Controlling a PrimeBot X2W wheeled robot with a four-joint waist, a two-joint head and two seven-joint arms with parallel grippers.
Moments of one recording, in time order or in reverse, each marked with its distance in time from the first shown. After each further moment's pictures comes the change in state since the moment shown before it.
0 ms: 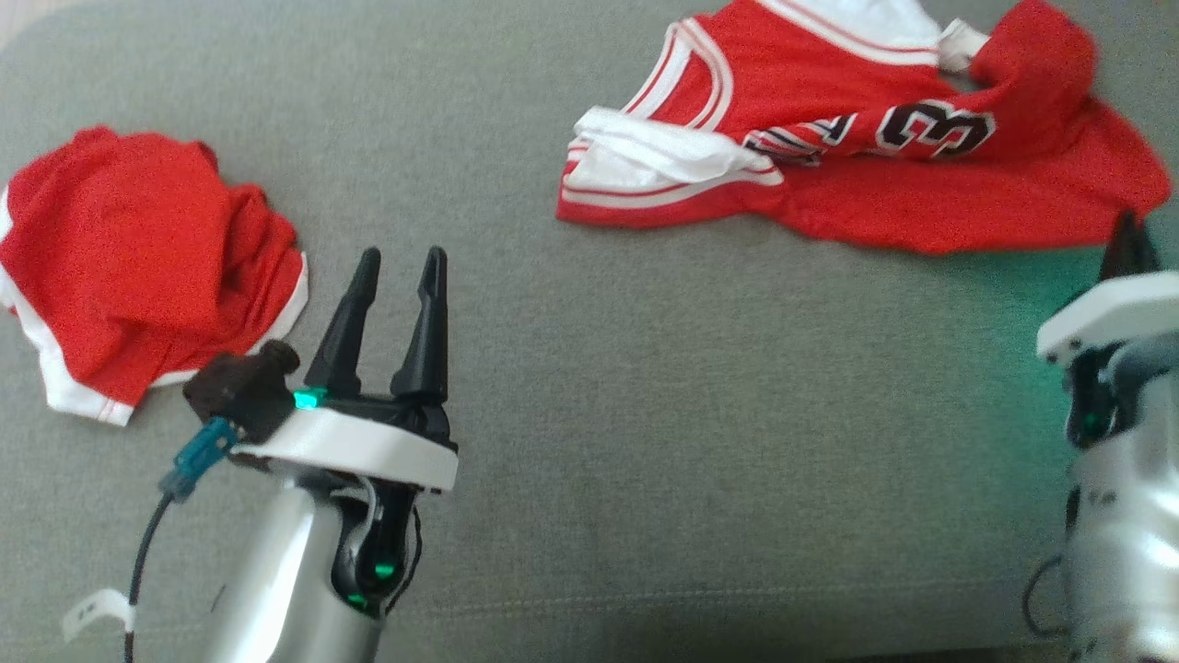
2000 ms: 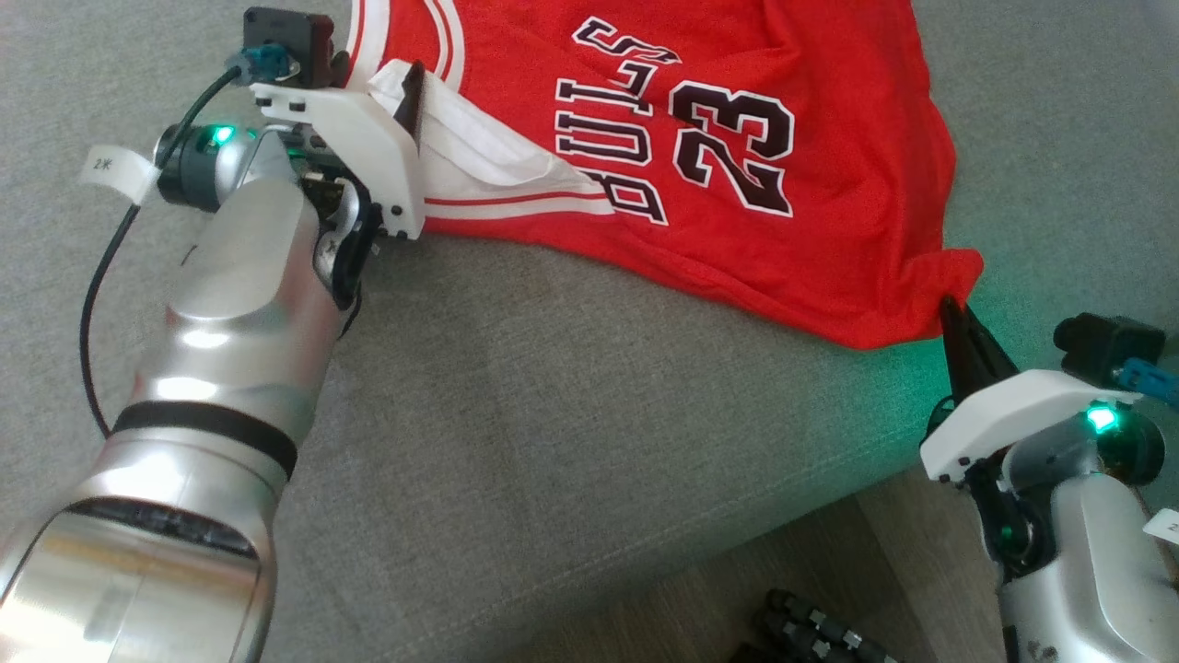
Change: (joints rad) left arm -0.798 0.007 -0.176 0.919 0.124 0.030 0.209; right arm 0.399 0.033 0.413 -0.529 0.273 0.000 0.272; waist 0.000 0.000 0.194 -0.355
